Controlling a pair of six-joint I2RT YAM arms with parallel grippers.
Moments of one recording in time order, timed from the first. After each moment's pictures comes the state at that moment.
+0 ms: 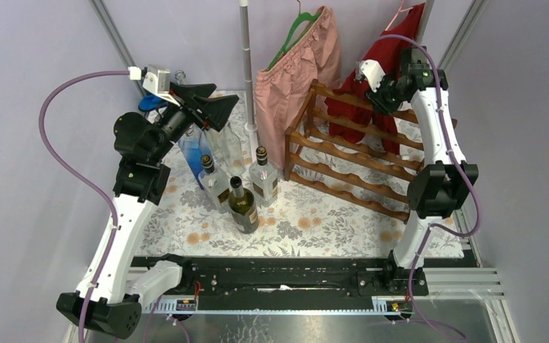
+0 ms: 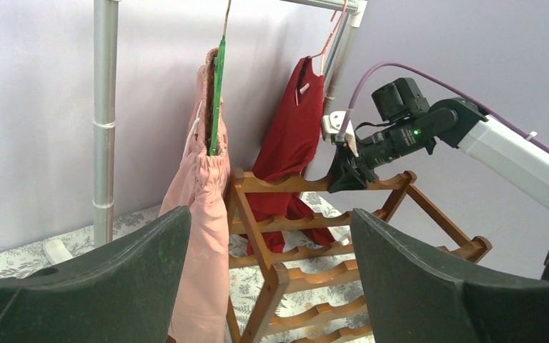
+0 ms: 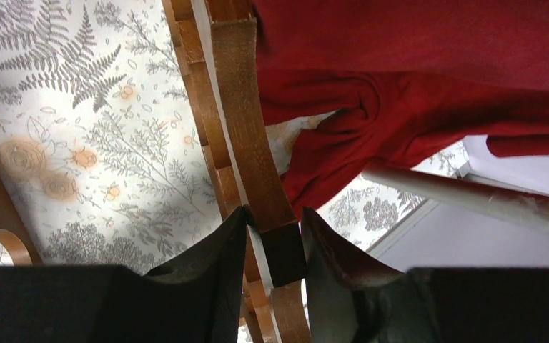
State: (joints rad) left arm -0.22 1.00 1.20 0.13 0.44 -0.42; right arm 0.00 1.89 2.02 -1.07 -0.32 -0.98
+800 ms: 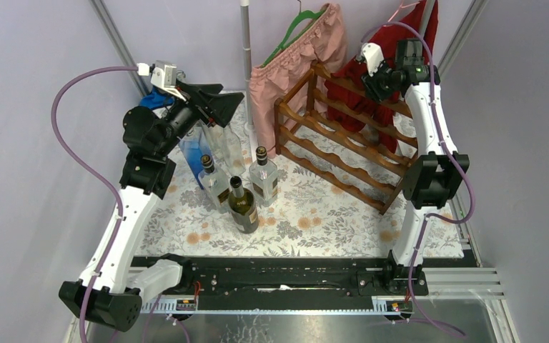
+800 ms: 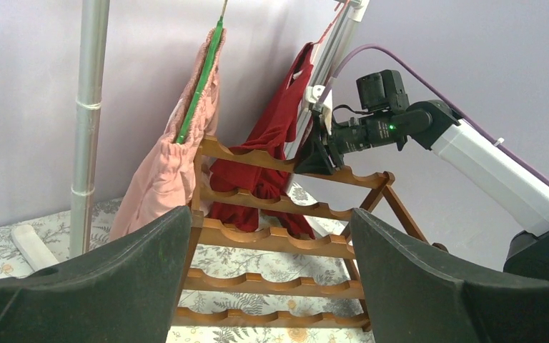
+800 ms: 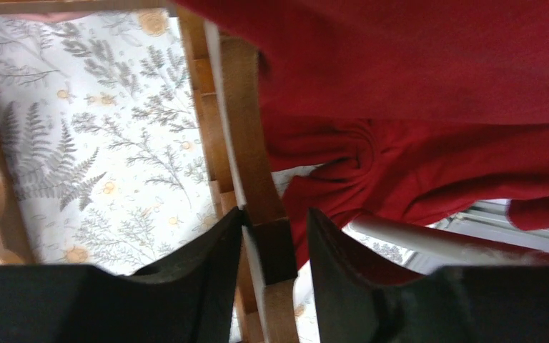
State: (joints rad) left arm -0.24 1.06 1.20 0.14 0.42 -0.49; right arm 0.01 2.03 2.16 -0.92 -0.37 -0.77
